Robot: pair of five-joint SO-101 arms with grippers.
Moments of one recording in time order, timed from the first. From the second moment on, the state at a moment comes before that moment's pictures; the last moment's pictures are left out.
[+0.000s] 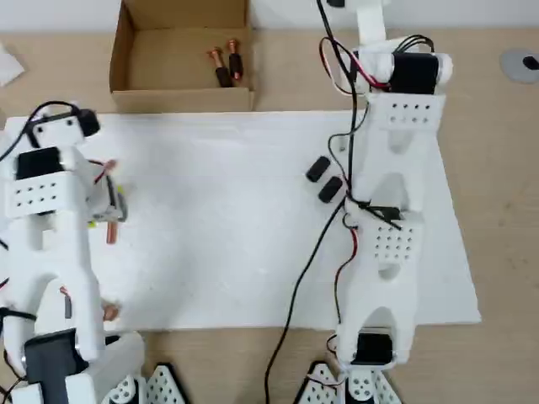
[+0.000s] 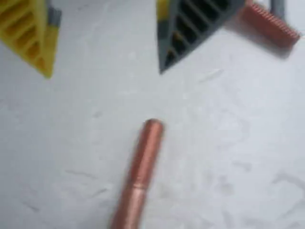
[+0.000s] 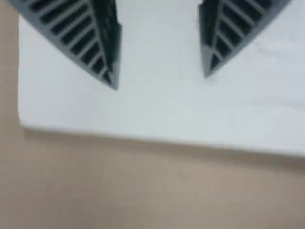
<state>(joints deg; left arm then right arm) -18.5 -16.4 22.3 84.3 -9.6 -0.5 47.0 -86.9 101.2 4.6</state>
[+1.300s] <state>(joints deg) -17.2 -15.7 50.5 40.4 -14.6 4.6 47.0 -82.0 101.2 4.6</state>
